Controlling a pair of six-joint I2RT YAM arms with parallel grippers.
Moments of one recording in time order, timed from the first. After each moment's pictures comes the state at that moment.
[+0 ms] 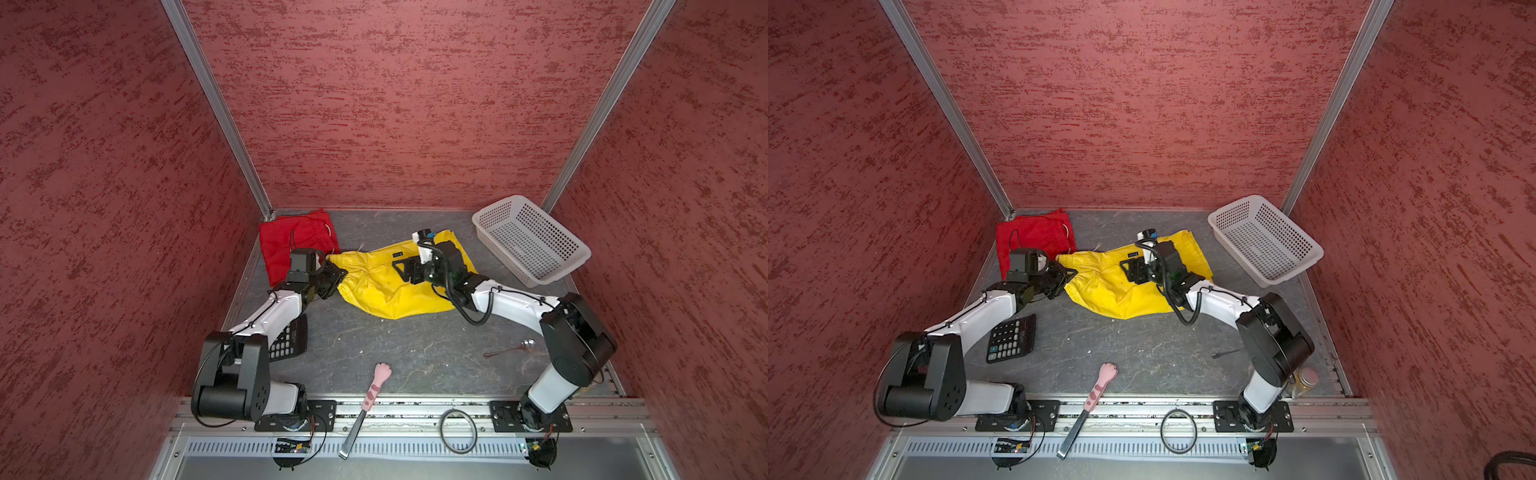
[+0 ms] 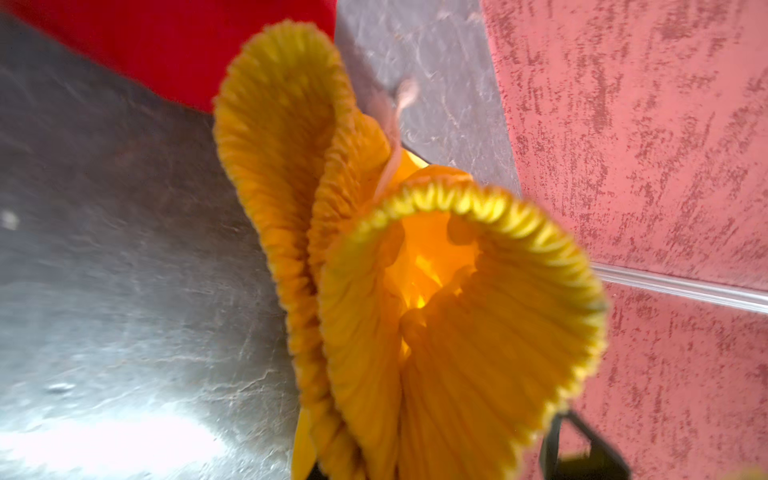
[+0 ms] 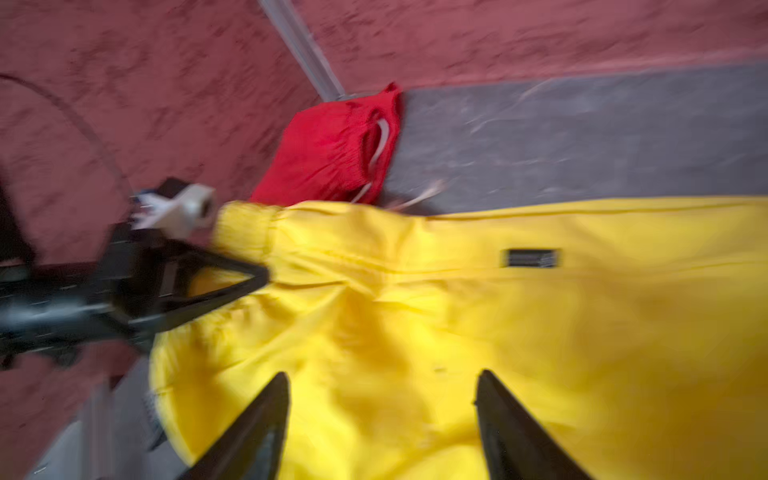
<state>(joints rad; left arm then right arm) -0.06 1.36 0.77 -0.15 0.42 -1.00 0.58 1.68 1.02 0.27 -0.22 0.48</state>
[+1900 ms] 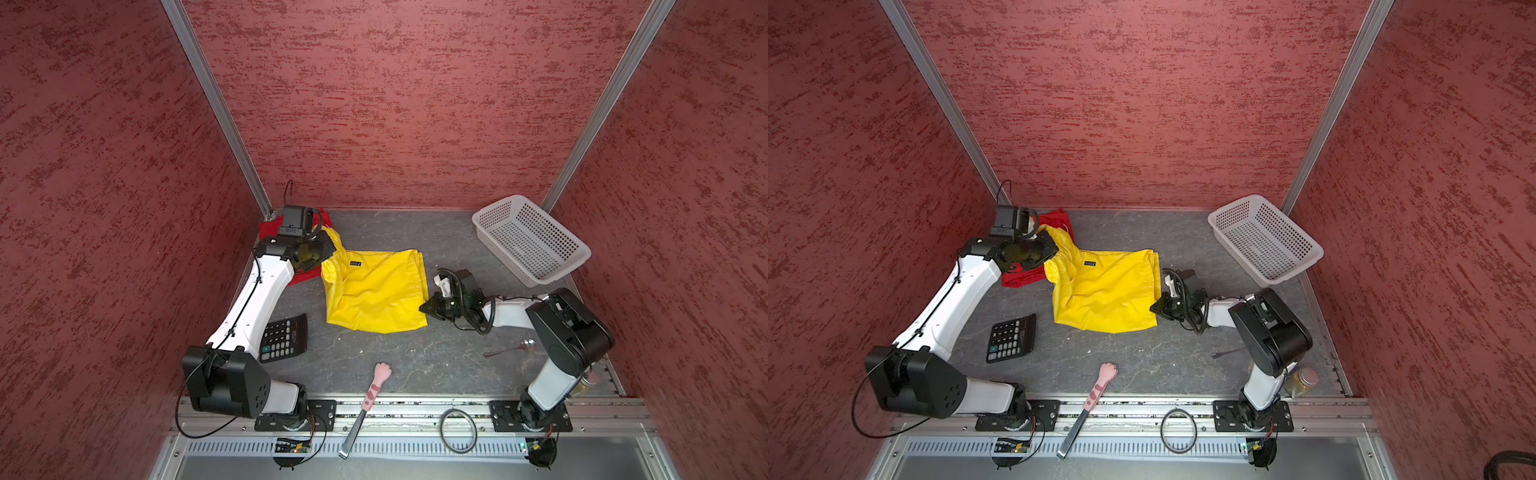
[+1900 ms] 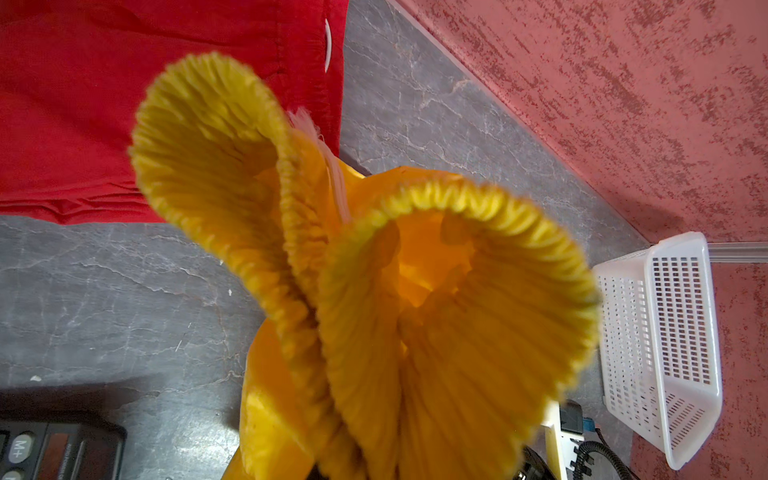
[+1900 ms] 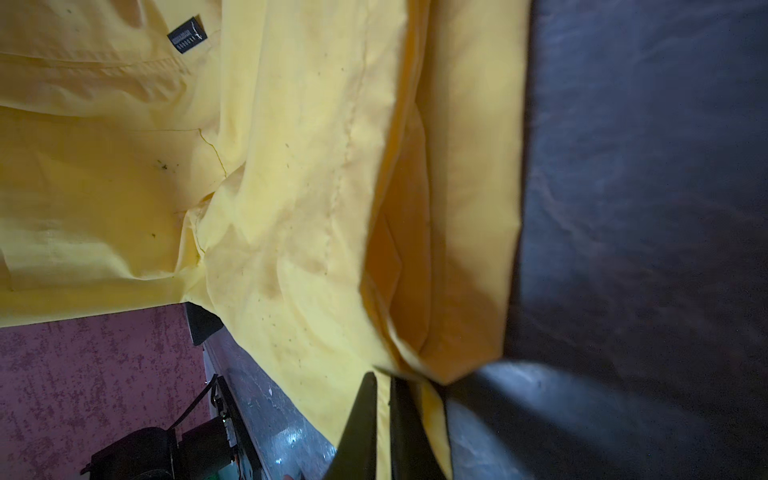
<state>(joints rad) -0.13 1.42 1.36 -0.83 0.11 -0.68 0.50 1.73 0.69 0.25 -0.56 0.85</state>
